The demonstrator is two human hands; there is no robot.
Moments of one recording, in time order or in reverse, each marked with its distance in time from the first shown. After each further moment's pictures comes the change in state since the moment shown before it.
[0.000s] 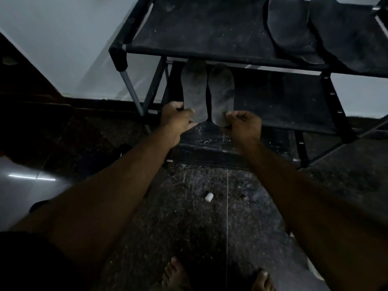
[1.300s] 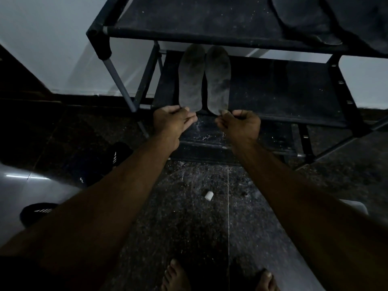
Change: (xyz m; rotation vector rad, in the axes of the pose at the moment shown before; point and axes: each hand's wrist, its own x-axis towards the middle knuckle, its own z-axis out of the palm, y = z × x) left_hand 0.015 -0.030 0.001 -0.179 0.085 -0.022; right_hand 0.003 0.018 0.016 0.312 0.088 0.063
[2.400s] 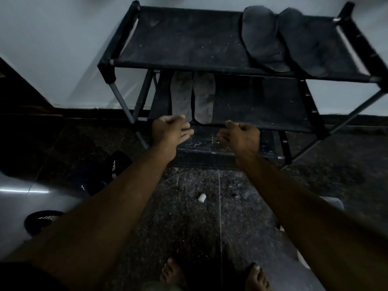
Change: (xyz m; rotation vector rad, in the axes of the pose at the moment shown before) left_hand -0.054 0.024 0.006 0.148 -0.034 0.013; right_hand -0.030 -0.041 -0.041 -0.264 0.020 0.031
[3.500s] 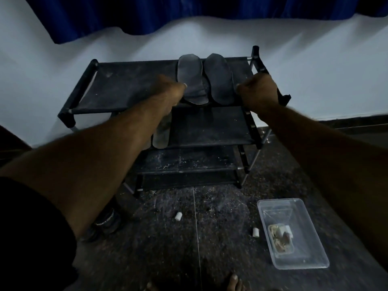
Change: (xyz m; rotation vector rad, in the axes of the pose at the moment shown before) left_hand -0.040 0.134 0.163 0.574 -0.104 0.342; right_hand 0.033 -0.189 -0.151 -0.694 0.182 -0.490
